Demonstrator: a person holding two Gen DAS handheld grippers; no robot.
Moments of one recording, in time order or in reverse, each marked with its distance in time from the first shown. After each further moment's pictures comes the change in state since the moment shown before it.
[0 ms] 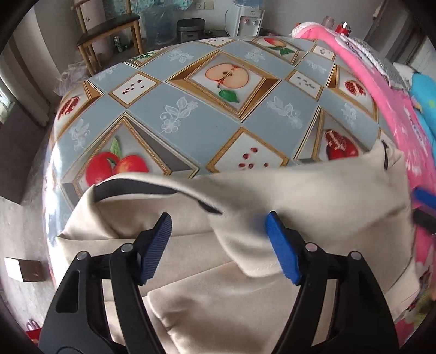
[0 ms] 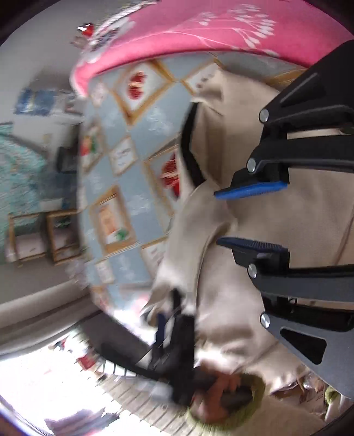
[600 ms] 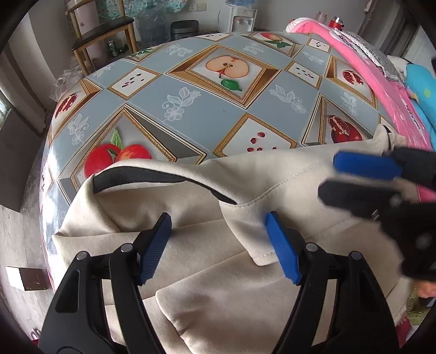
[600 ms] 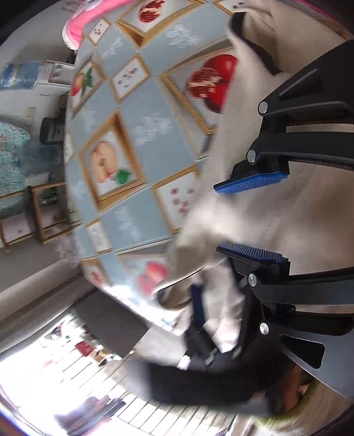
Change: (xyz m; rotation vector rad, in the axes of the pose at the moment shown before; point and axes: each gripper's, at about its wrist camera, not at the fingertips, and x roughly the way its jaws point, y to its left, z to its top) left arm 0.007 0.012 -0.016 0.026 -0.023 -0.025; right arm 0.114 0.053 0.040 0.019 0.124 0.108
